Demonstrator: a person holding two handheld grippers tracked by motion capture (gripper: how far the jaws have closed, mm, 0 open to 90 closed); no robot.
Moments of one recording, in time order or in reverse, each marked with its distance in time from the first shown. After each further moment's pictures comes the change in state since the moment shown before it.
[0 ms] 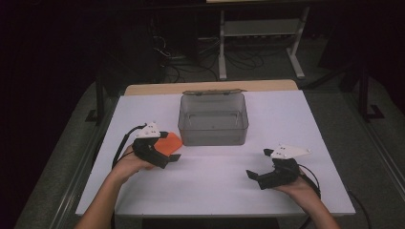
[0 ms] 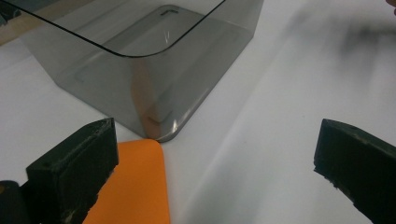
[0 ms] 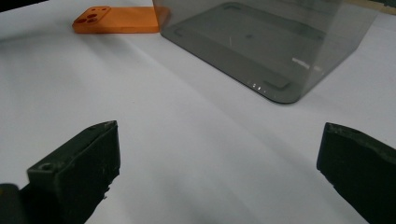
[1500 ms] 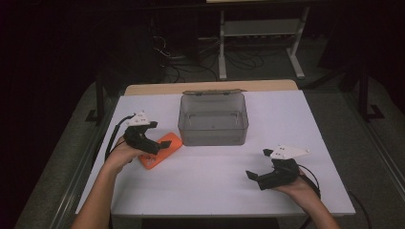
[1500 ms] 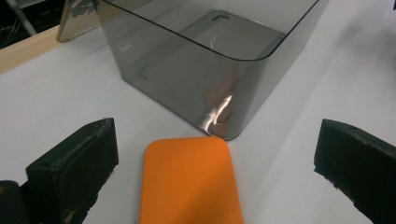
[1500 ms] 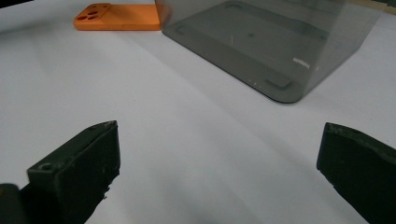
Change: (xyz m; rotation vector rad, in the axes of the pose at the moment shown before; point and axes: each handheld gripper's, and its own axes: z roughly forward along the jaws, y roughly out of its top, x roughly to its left) left arm 0.042 -0.002 -0.014 -0.015 0.092 -0.060; right arm 0.001 0.000 0.001 0.007 0.001 -0.010
